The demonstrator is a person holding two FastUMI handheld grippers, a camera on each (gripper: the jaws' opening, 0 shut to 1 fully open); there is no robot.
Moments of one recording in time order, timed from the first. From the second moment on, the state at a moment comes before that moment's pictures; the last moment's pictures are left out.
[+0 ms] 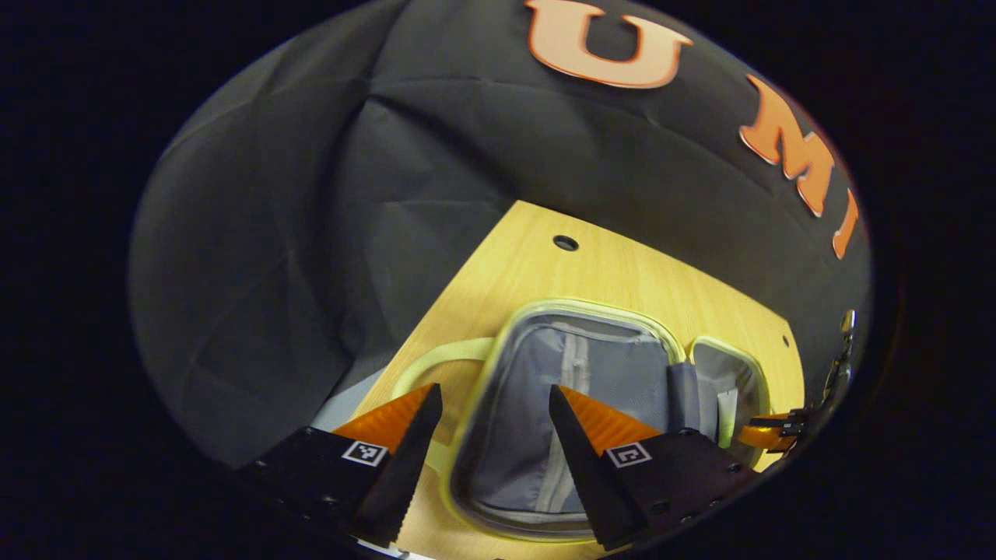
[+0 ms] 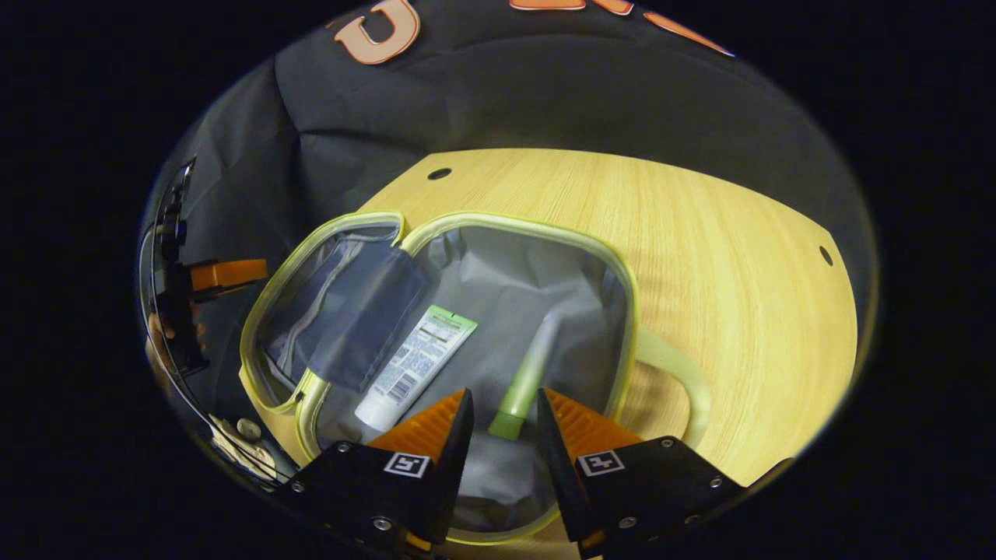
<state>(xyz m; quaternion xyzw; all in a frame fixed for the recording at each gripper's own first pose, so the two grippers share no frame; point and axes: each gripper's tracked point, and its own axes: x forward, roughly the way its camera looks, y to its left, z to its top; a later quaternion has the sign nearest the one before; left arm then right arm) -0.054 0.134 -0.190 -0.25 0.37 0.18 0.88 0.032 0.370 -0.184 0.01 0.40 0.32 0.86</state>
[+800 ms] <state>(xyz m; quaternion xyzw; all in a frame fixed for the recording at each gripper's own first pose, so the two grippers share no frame) -0.073 0.165 -0.265 -0.53 0.33 0.14 0.76 0.048 0.310 -0.098 0.00 0.29 0.26 0.92</state>
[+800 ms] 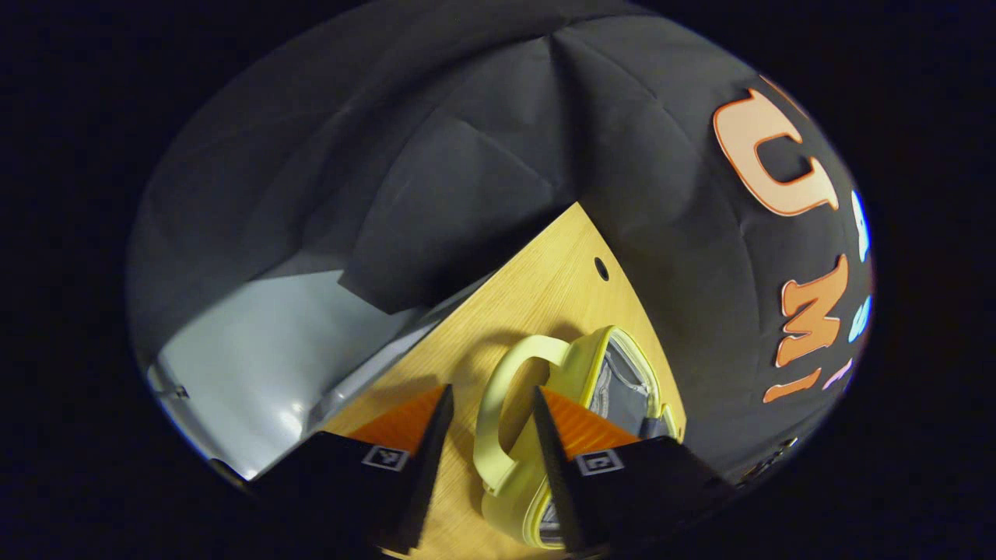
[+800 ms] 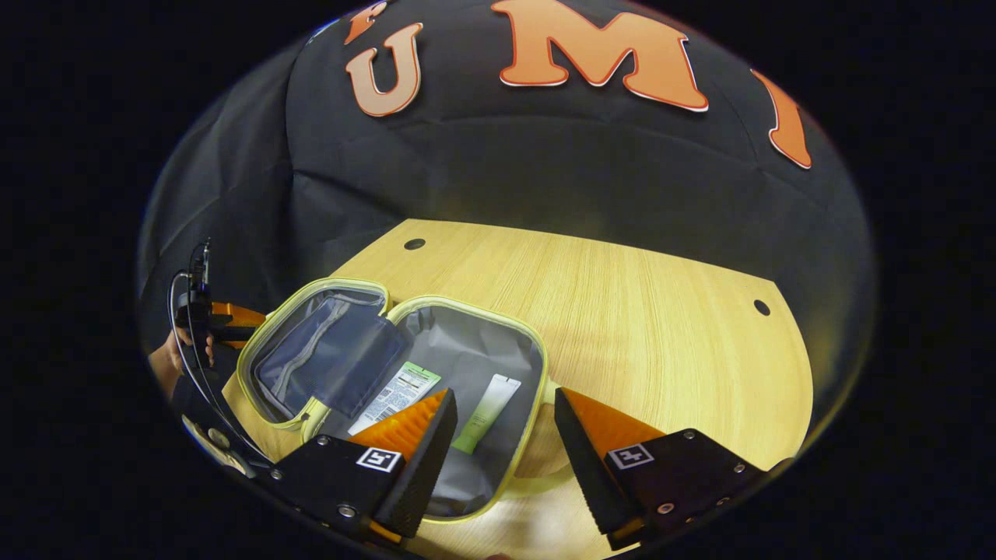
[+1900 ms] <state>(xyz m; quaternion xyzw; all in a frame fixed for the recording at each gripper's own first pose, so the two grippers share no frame) -0.034 0.103 -0.025 -0.31 0.24 0.07 0.92 0.074 0.211 -0.025 -0.01 0.15 0.23 0.96</state>
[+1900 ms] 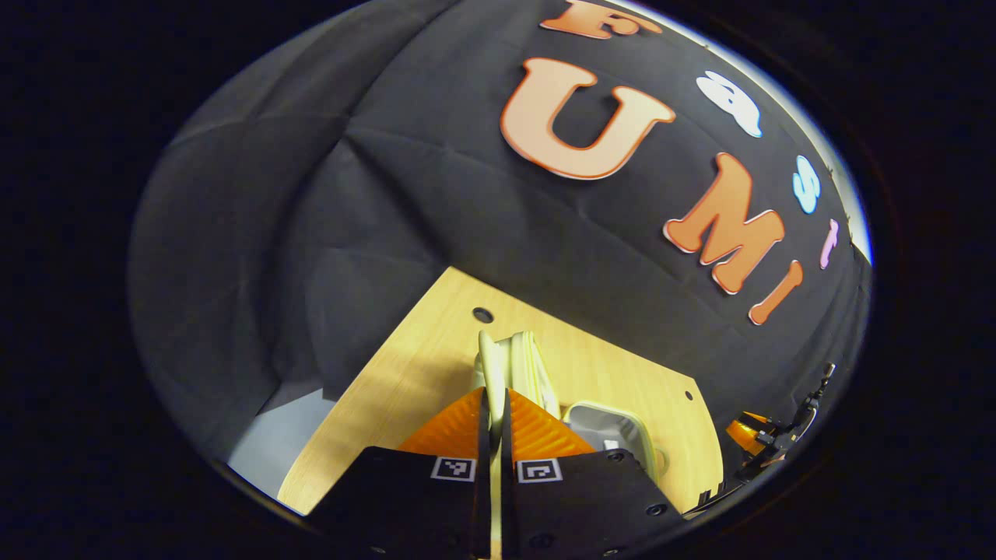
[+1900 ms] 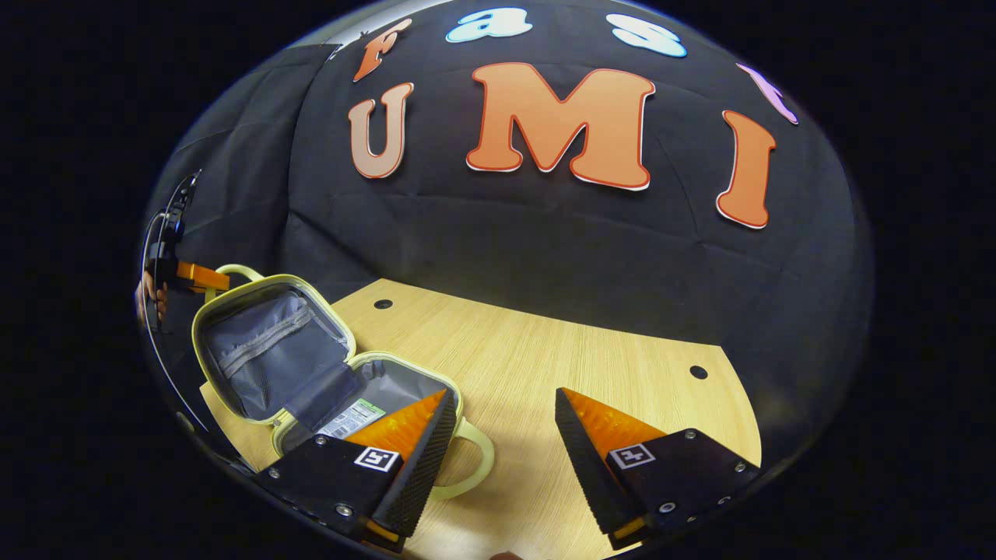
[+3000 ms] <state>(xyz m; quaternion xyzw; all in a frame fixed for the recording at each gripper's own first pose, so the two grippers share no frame) 0.044 -0.188 0.061 -0.19 0.21 -0.04 0.96 0.095 0.111 -0.028 0.02 0.11 0.25 0.96</state>
